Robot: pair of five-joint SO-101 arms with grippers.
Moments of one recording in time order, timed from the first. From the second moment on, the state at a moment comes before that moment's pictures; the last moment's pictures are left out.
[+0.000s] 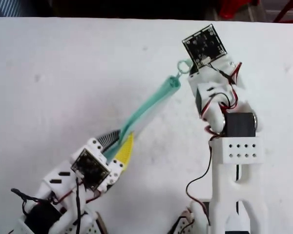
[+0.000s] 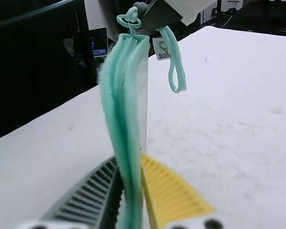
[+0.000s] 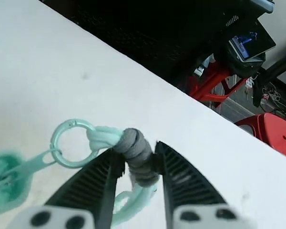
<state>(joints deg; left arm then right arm) 33.5 -103.3 71.4 58.3 -7.5 -0.4 -34.1 18.3 53.5 31.2</state>
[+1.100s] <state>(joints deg) 33.5 -103.6 71.5 59.0 -7.5 -31.3 -19.5 -26.3 96.8 -22.4</state>
